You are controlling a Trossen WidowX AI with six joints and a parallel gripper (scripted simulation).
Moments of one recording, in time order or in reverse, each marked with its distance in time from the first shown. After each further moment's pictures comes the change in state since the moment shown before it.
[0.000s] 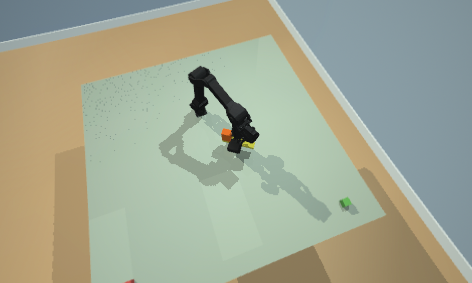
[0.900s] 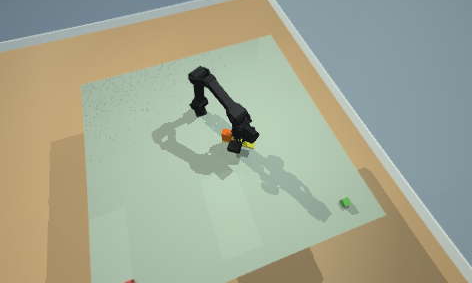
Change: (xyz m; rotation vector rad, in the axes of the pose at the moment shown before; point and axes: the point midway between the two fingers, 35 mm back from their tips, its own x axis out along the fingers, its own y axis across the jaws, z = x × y) arm 0.000 0.000 0.000 0.000 0.000 0.000
